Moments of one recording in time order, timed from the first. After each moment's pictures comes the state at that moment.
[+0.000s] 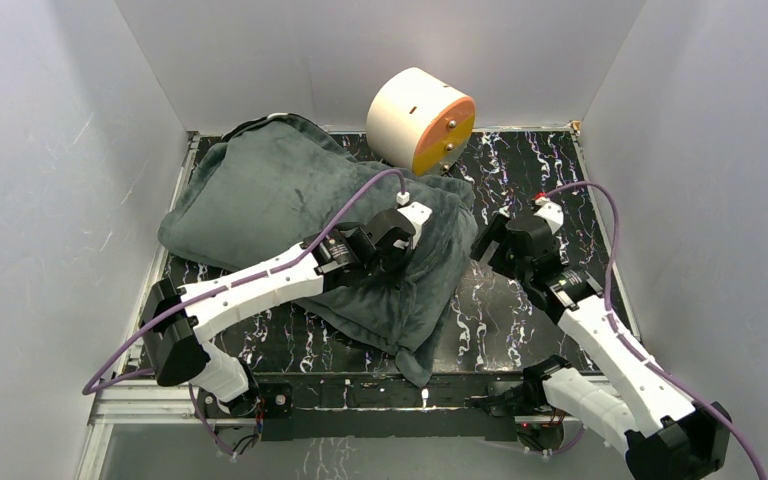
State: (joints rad) left arm -1.05 1.51 1.32 -0.68 -0.16 -0.34; right arm 0.47 0.87 0.75 -0.55 0.26 0.75
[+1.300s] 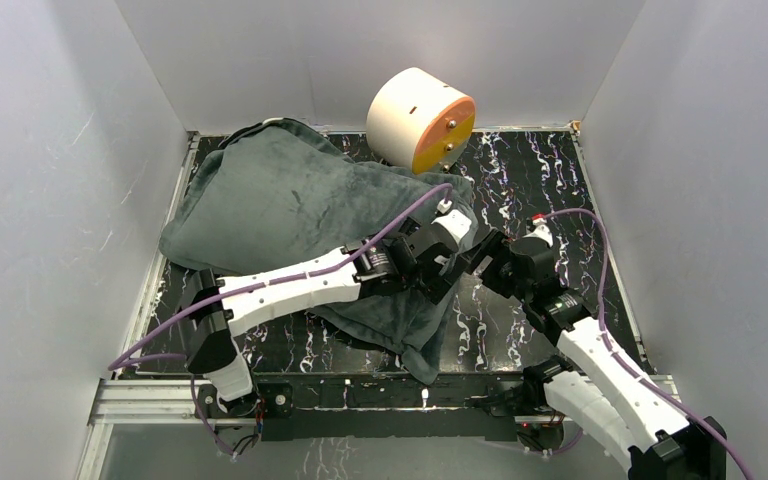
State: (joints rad) left arm -1.18 1.66 1.50 -0.67 -0.37 -0.25; right arm 0.45 0.75 0.53 -0.35 0.08 0.89
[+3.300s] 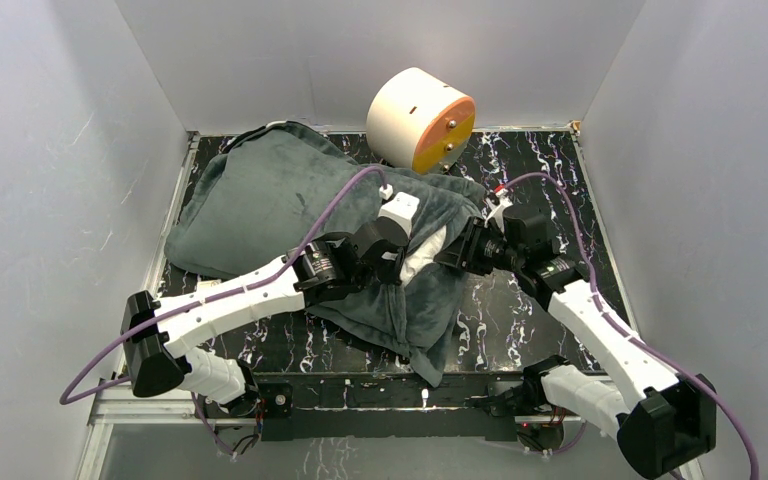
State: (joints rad) left arm -1.12 1.40 1.29 -0.58 -0.40 -0.42; right arm 0.43 0.95 0.75 -0.34 -0.43 0.72
